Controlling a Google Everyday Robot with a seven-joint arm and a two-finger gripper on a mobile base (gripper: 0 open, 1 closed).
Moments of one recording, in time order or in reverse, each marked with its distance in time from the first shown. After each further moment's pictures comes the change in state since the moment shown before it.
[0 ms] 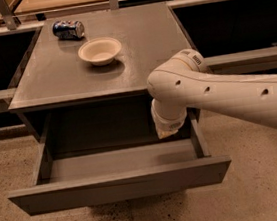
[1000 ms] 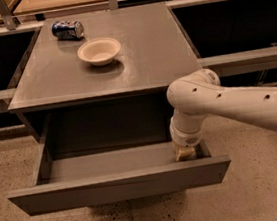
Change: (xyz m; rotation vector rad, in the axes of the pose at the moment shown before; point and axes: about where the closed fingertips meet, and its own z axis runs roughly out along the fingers) arm 0.041 0.068 0.059 -0.260 -0.045 0.133
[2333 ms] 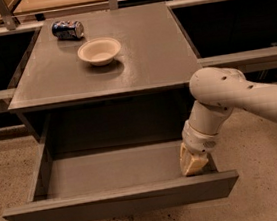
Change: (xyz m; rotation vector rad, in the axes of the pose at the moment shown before) arm -0.006 0.075 -0.032 -0.221 -0.215 -0.004
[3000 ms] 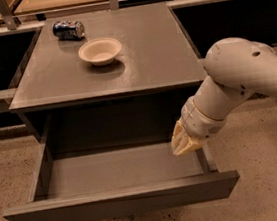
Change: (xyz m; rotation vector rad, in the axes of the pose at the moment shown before) arm -0.050 0.004 -0.081 0.256 -0.075 -0.160
